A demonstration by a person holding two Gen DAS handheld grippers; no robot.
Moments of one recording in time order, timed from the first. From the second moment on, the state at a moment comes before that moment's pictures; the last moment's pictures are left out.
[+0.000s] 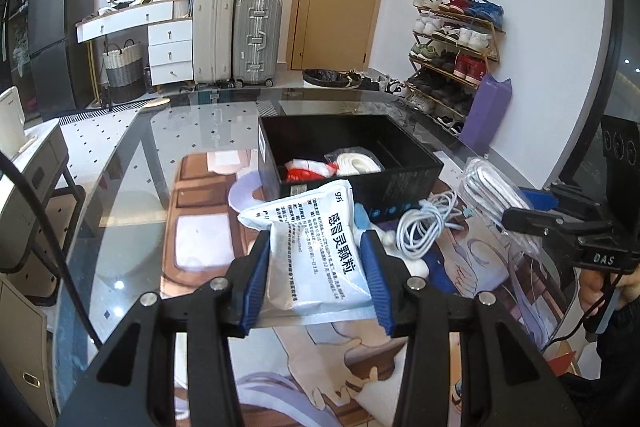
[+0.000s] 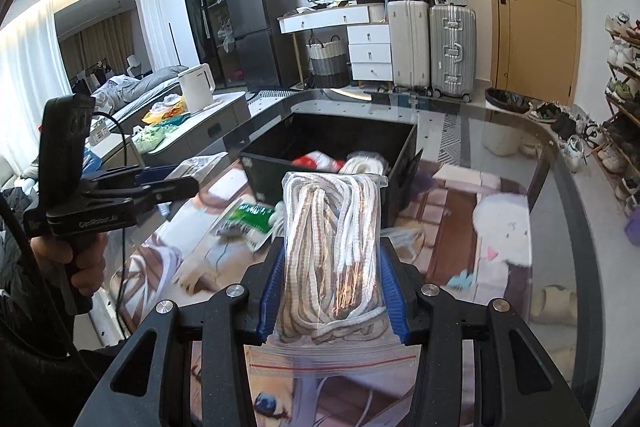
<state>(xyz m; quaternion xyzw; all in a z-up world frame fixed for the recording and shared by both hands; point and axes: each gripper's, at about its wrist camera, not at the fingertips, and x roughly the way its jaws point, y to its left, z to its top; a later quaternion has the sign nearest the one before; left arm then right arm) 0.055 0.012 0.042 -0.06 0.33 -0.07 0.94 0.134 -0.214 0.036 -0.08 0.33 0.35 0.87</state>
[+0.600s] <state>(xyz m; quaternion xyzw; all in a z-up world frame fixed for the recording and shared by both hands) 0.087 0.025 0.068 -0.05 0.30 -0.06 0.95 0.182 -0.196 0.060 -0.06 0.31 0.36 0.88</state>
